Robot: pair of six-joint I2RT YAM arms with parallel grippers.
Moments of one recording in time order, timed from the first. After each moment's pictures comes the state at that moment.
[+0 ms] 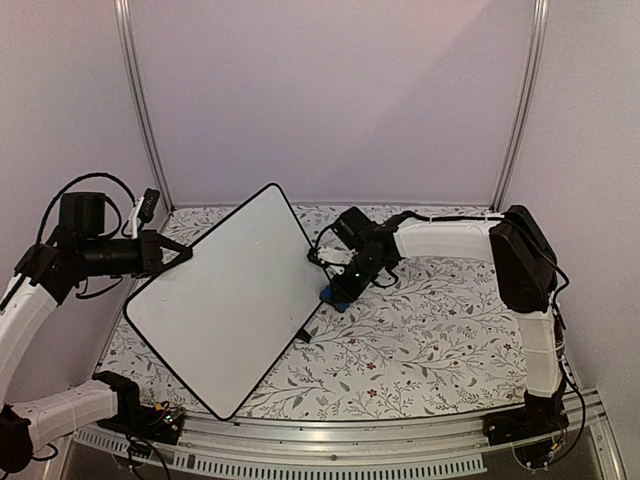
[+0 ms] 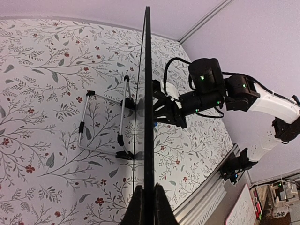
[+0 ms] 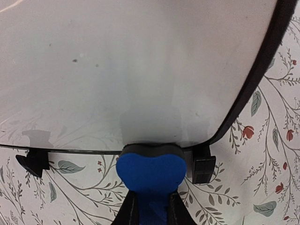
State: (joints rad) left arm -0.22 0.80 0.91 -0.67 0.61 -0.39; right arm 0.82 2.17 1.66 -0.61 -0.17 -0.14
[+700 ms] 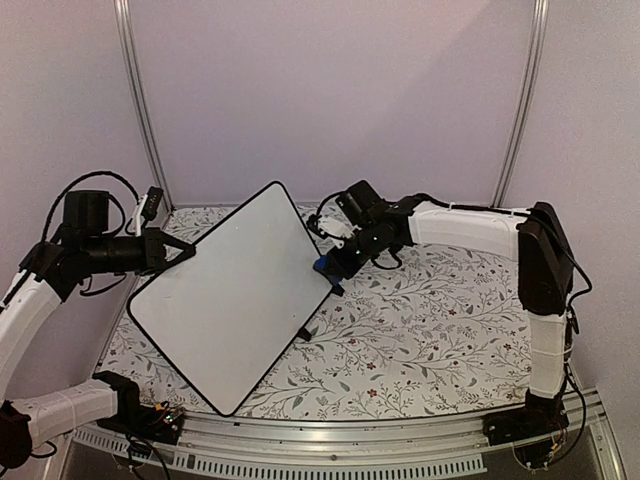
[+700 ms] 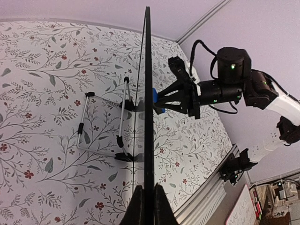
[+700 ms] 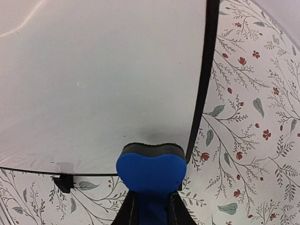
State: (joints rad) left arm -0.22 0.82 0.90 -0.63 0.62 -0.39; right arm 0.82 2.07 1.70 -0.56 -0.13 -0.11
